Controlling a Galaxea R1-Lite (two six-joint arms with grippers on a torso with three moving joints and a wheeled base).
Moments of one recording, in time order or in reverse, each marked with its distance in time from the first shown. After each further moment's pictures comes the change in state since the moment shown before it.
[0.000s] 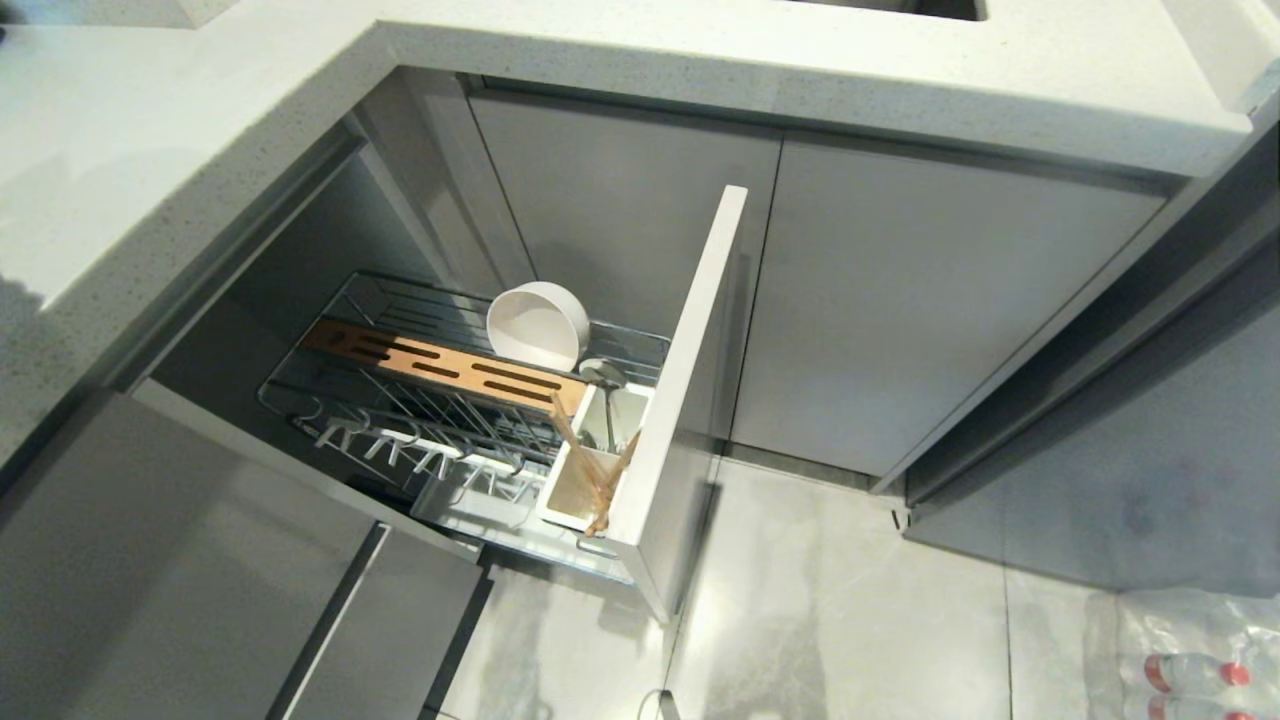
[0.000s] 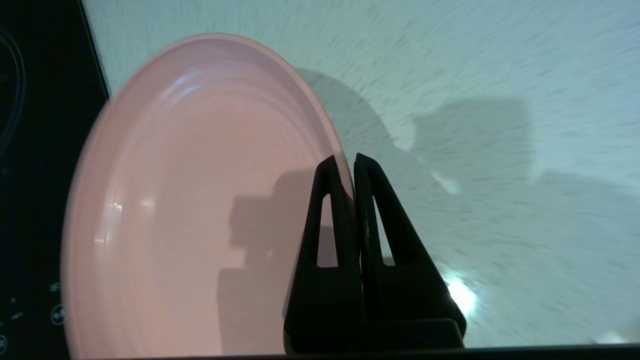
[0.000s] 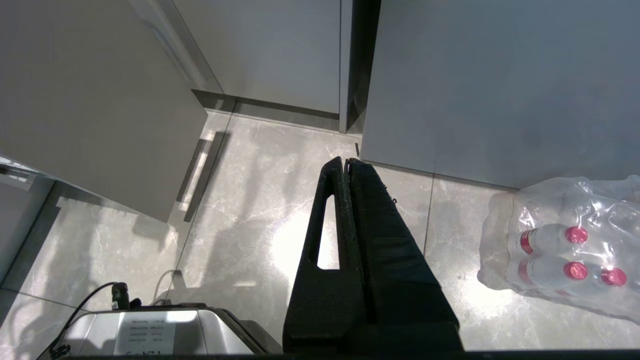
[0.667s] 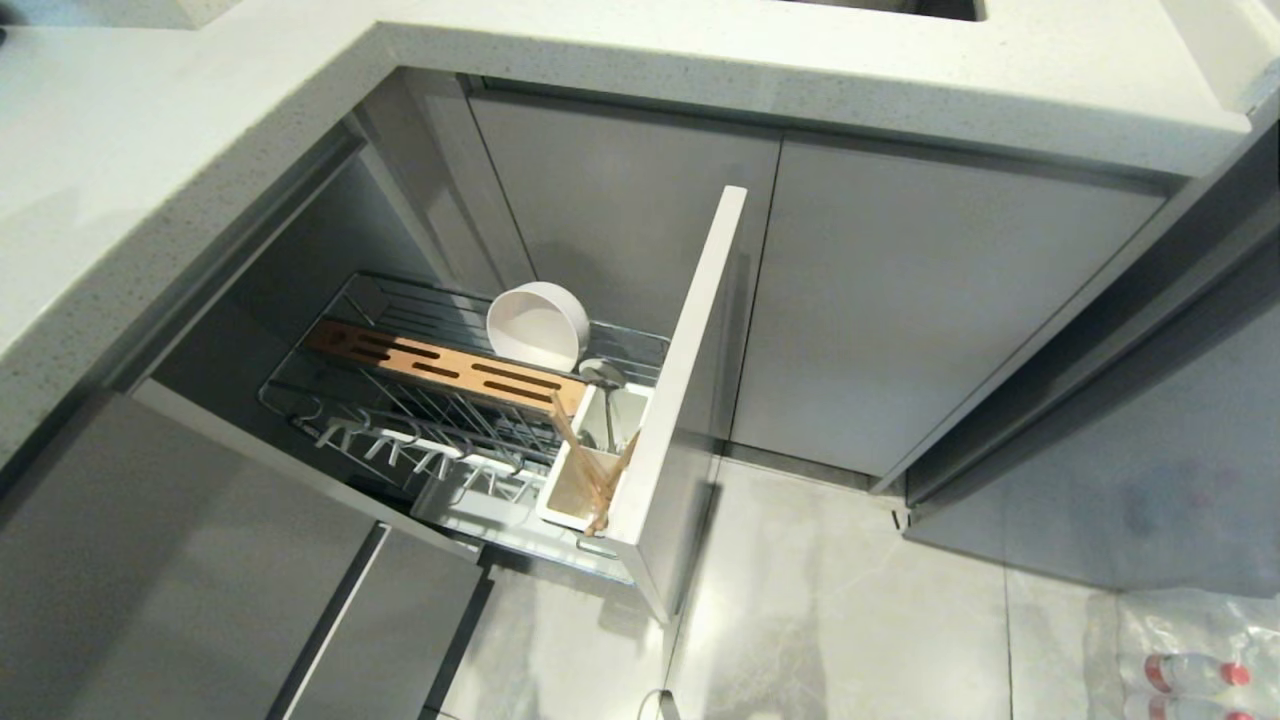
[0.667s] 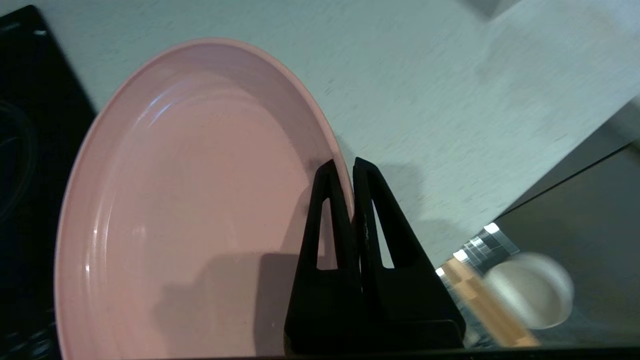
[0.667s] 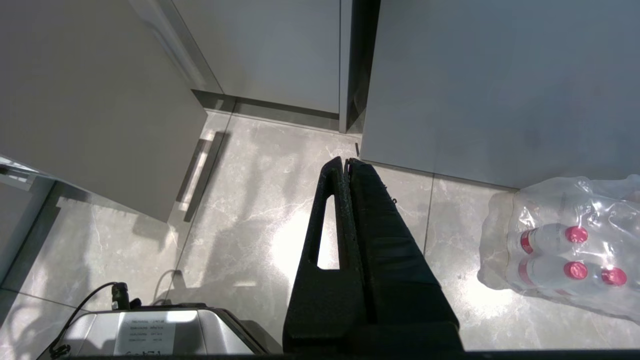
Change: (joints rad) left arm -0.171 -0.227 -0.040 0.016 -0.017 0.081; right arm 0.000 0.000 0.000 0.000 0.000 0.000
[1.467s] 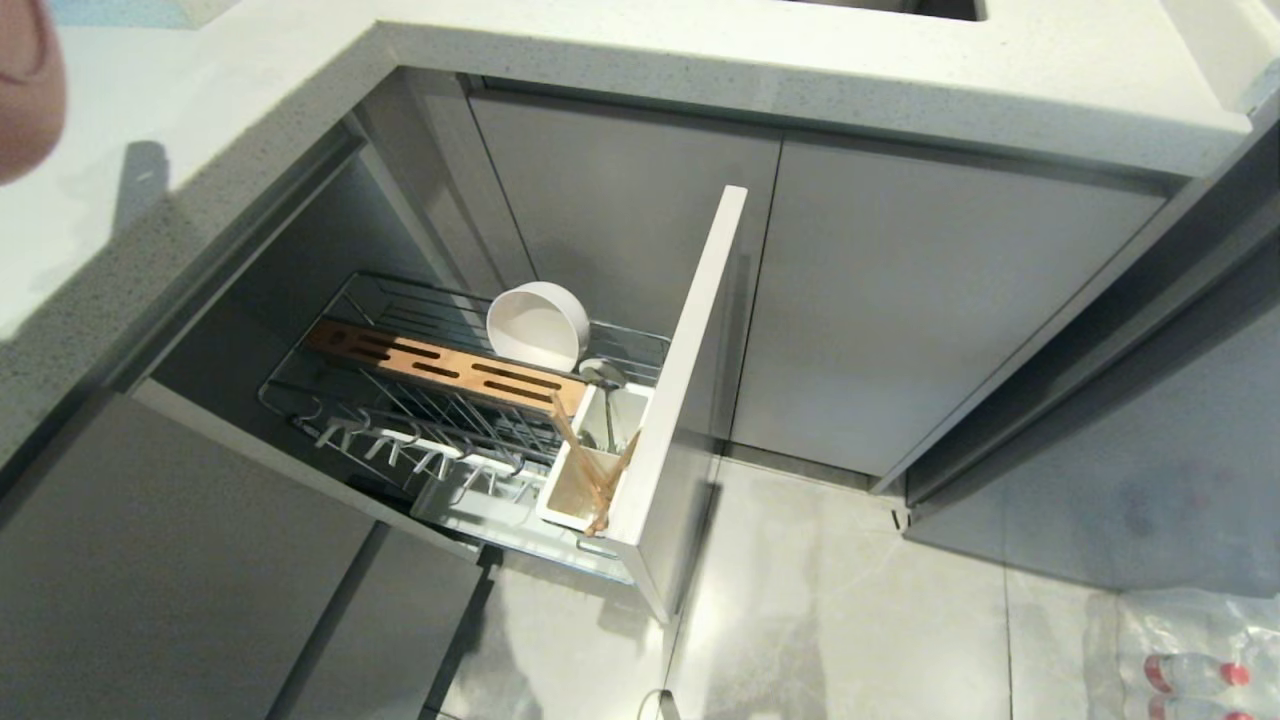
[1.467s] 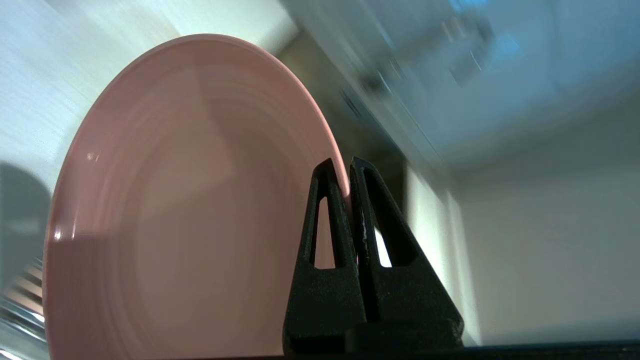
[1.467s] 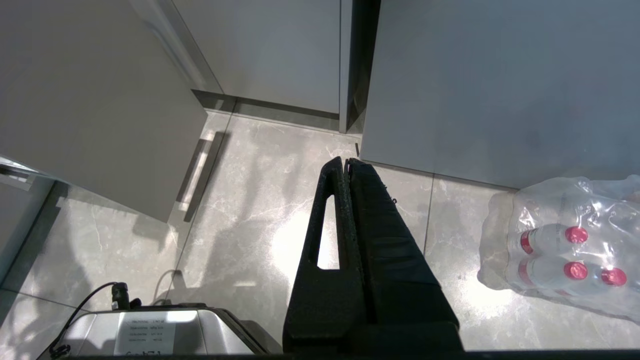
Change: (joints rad) left arm -0.470 0.032 0.065 -0.509 -0.299 -0.328; right arm 0.000 0.000 0.000 0.000 0.000 0.000
